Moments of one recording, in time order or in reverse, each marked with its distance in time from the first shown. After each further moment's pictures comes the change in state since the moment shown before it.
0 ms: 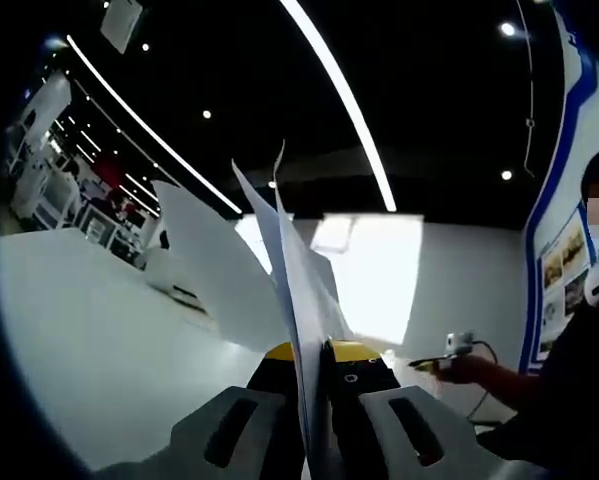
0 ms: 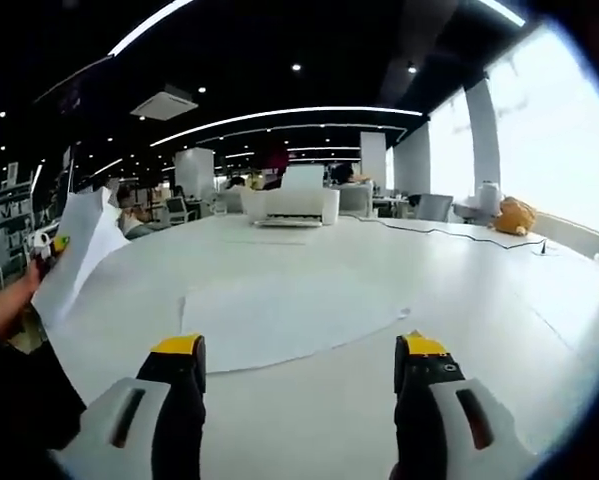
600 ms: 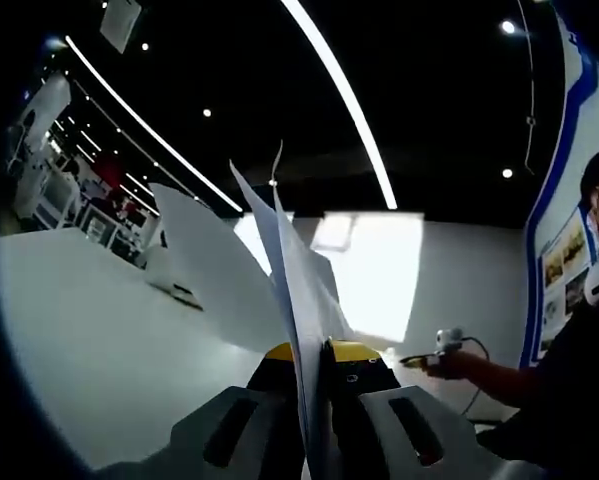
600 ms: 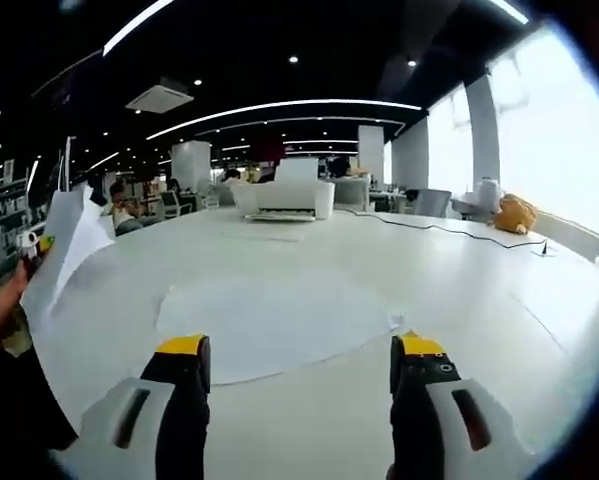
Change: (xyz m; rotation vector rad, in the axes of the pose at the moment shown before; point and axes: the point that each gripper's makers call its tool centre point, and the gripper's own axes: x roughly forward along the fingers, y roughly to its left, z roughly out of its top) left arm 0.000 0.000 -0.001 0.002 0.006 0.001; right arm 0.029 -0.018 -0.001 -0.011 0.047 -0.023
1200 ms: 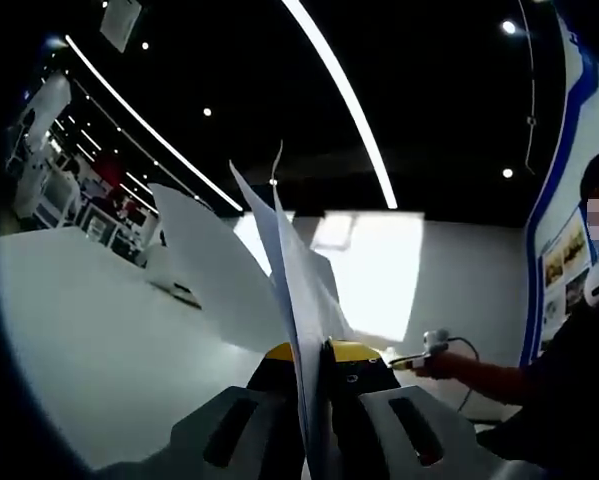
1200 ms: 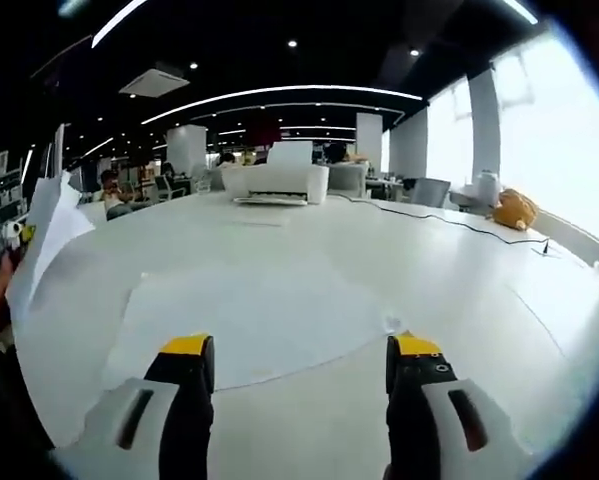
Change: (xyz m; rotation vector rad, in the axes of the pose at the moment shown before) left arm 0.001 0.002 -0.001 -0.003 0.006 0.002; right arm 0.035 -0.024 -0.007 -0.015 0.056 -0.011
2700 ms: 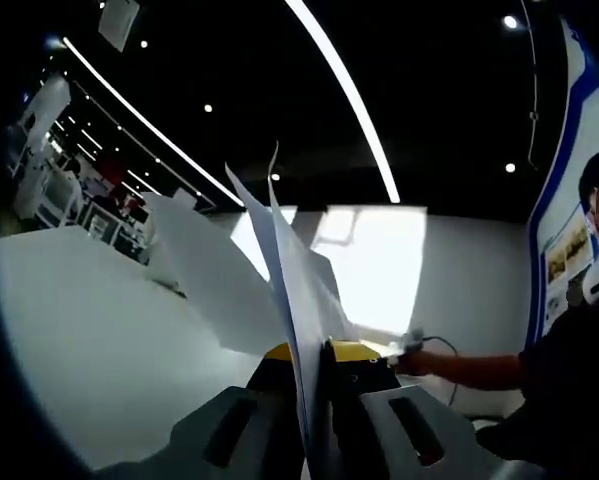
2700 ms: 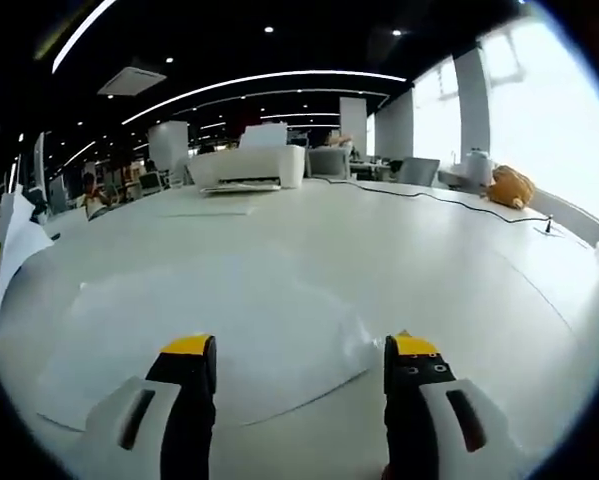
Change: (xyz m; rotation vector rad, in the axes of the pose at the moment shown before) left arm 0.000 0.000 -0.004 0.007 0.023 0.013; right arm 0.073 -0.060 -0.009 0.070 0.045 -0.042
